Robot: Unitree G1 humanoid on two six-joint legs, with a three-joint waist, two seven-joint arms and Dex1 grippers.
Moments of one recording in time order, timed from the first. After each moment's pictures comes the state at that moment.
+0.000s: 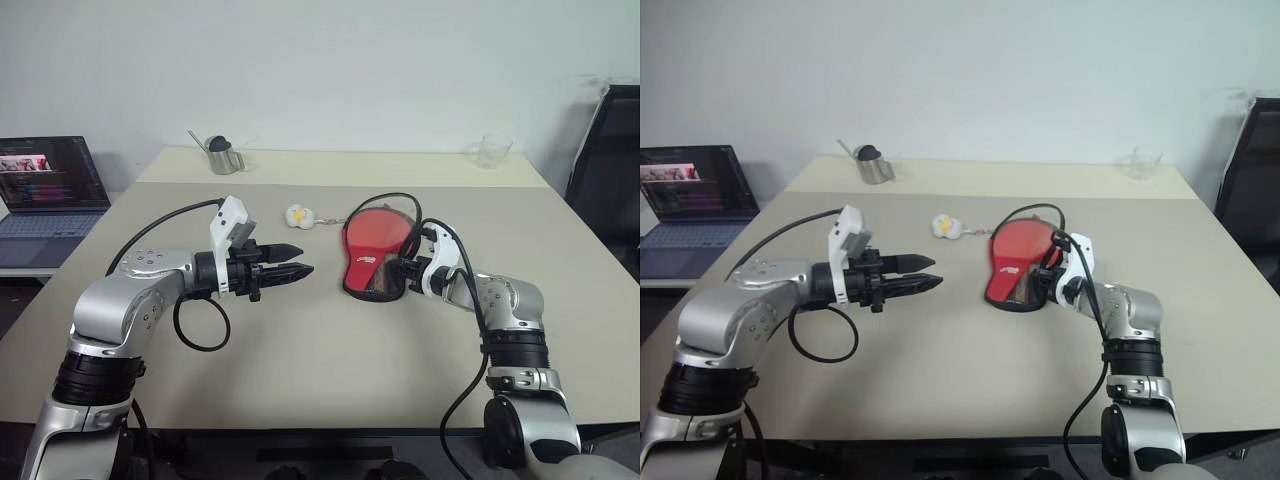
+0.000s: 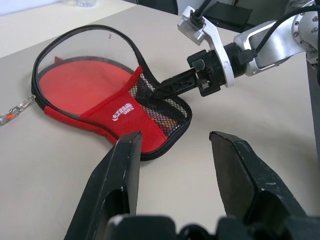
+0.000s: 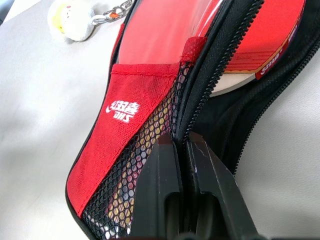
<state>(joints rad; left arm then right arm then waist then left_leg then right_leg) -0.60 0.75 0.05 -0.15 -0.59 0.77 -0.99 -0.78 -0.17 -0.25 0.24 0.45 1.09 0.18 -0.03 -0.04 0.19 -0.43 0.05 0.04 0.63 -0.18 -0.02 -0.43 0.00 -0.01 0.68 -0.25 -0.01</state>
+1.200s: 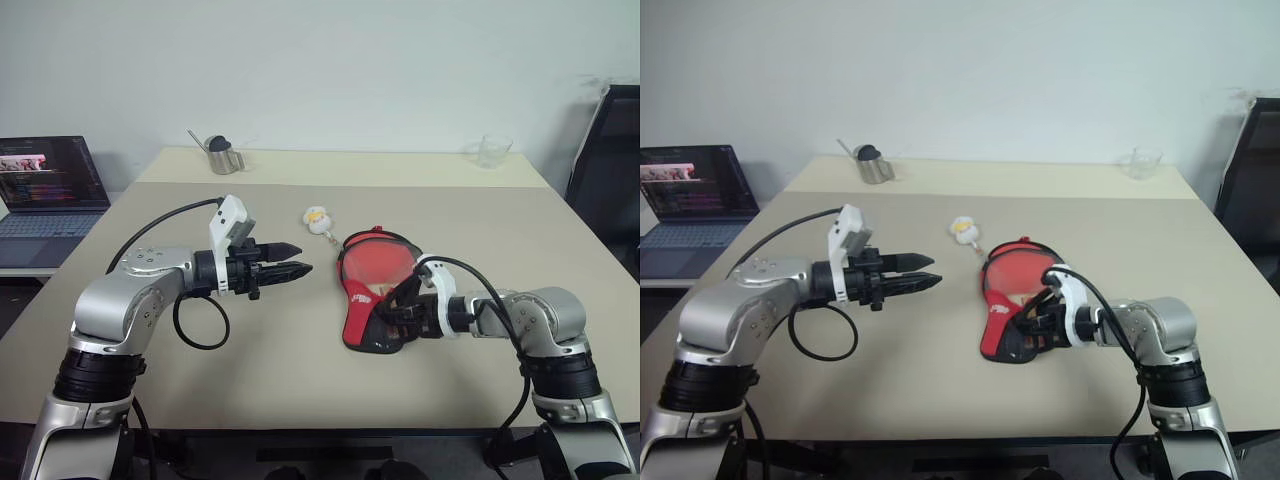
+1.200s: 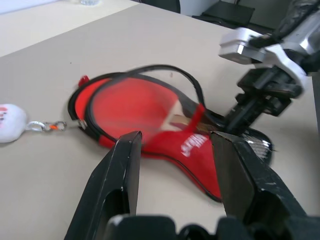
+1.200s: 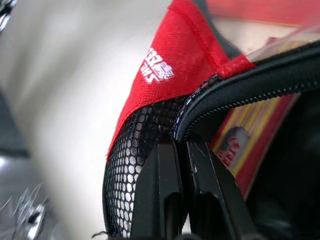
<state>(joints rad) -0.61 0.75 0.04 -0.13 -0.57 0.77 -1.01 -0.61 -0.42 0.00 -0.16 0.66 1.46 0.56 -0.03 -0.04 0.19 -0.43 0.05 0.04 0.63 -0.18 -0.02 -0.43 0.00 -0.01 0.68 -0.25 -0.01</state>
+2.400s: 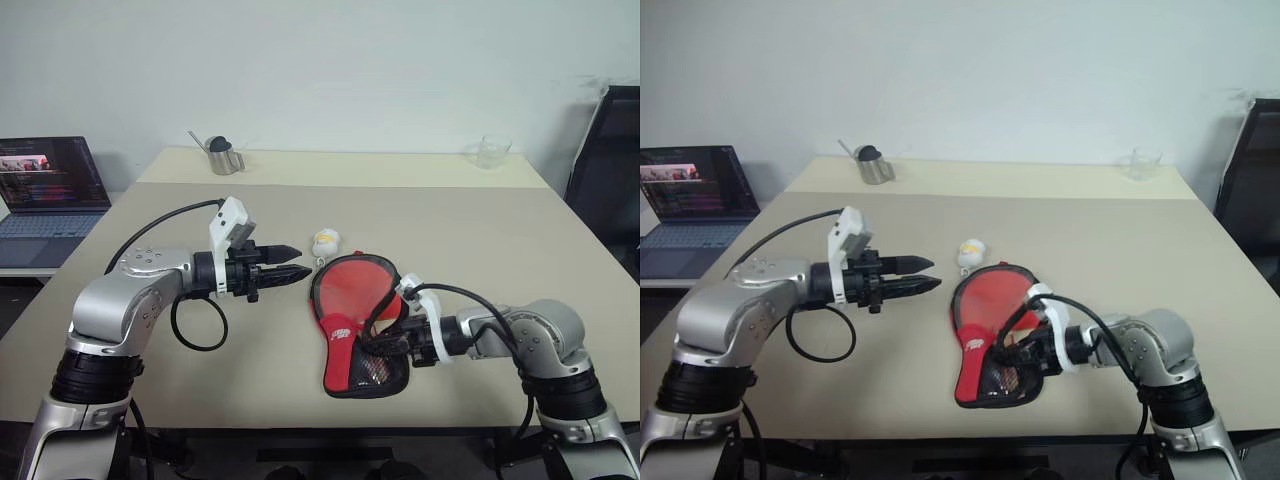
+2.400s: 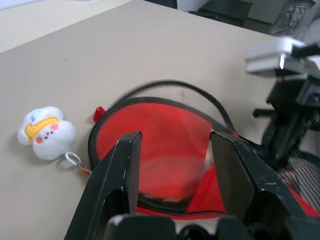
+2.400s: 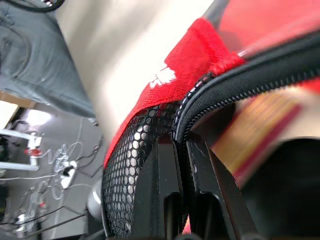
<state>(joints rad) -0.61 0.76 0.03 -0.14 -0.57 0.77 -1.02 -0.59 -0.46 0.06 -0.26 0.76 1.46 0.64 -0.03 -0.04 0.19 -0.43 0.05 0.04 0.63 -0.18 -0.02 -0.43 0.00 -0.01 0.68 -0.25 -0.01</state>
